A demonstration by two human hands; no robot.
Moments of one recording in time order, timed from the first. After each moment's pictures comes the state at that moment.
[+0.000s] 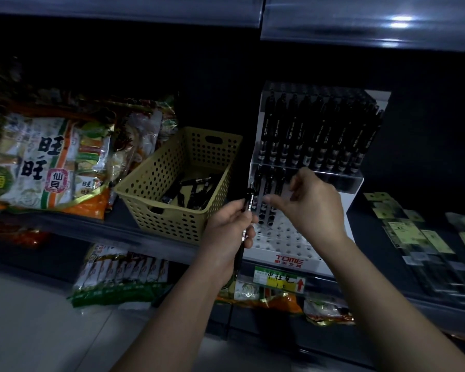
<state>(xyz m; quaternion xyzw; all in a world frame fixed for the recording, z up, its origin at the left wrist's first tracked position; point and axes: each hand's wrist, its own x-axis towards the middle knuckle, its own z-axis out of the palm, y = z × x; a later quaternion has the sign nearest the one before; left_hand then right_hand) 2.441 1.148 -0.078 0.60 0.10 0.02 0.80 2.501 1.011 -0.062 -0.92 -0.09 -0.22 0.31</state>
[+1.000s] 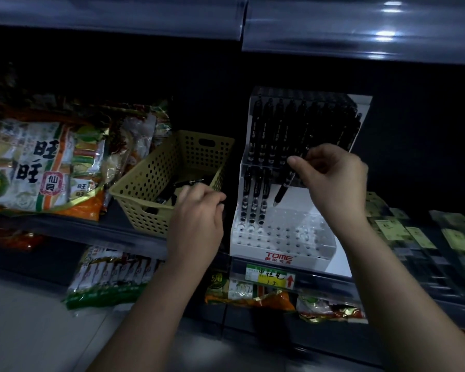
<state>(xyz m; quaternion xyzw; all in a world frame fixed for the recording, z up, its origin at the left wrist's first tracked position) 2.442 1.179 -0.080 0.92 -0.03 0.34 0.21 2.495 0.985 -0.020 -0.83 -0.07 -0.30 0.46</state>
